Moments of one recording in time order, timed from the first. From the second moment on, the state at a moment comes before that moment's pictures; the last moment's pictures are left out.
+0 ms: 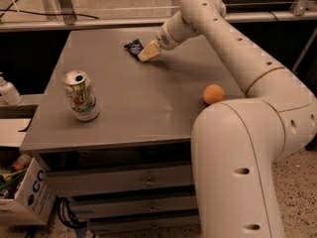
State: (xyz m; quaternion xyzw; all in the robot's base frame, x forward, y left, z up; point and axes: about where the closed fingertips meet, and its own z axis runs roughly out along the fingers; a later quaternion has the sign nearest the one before) arm 0.846 0.001 0.821 -0.44 0.81 0.15 0.36
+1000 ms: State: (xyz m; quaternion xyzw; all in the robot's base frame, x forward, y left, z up) arm 0.803 -0.012 0.870 -0.44 0.77 0.19 0.42
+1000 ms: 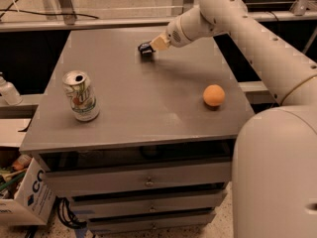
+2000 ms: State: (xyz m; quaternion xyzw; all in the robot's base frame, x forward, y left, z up) arm 0.719 0.003 0.898 -0.48 0.72 0.25 0.44
